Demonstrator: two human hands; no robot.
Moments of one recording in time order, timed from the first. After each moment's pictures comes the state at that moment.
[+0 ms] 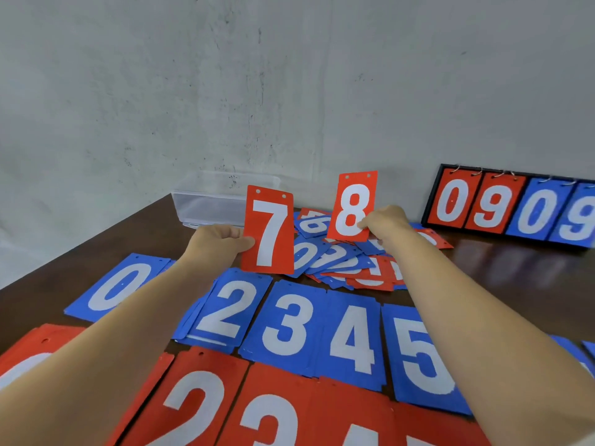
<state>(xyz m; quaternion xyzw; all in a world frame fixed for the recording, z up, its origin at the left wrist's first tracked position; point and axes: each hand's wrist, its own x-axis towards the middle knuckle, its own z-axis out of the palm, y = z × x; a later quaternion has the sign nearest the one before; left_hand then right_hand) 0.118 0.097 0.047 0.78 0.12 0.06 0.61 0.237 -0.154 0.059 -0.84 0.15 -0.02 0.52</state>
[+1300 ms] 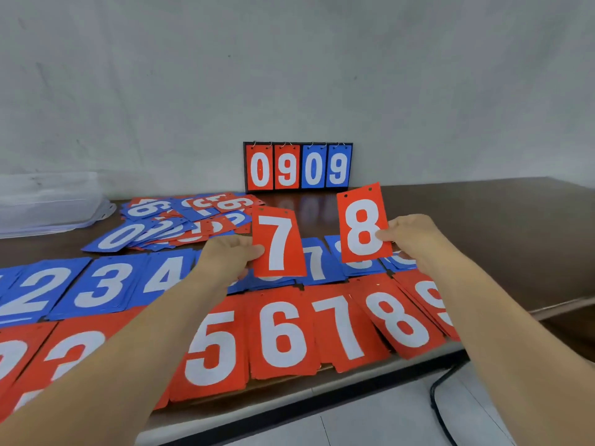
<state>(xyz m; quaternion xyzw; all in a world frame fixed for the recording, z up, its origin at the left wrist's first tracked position) -0.018 -0.177 0.045 0.77 0.00 -0.09 0.64 -0.088 -0.430 0.079 -0.84 0.28 -0.14 0.45</state>
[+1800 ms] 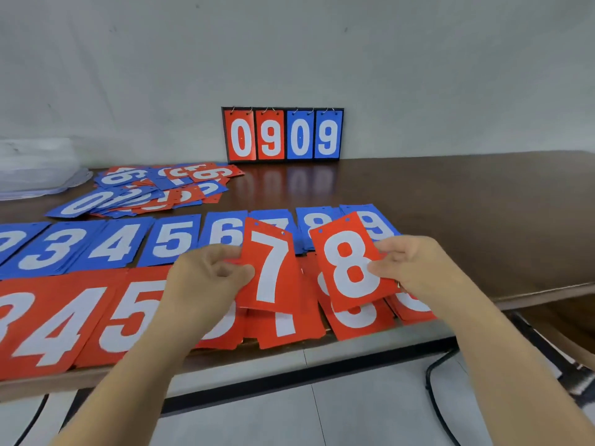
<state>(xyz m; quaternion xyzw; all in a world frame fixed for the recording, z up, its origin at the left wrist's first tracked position) -0.114 -0.236 0.015 0.86 -0.02 0.00 0.50 -0.167 -0.488 0.028 -0.84 0.18 -0.07 0.51</state>
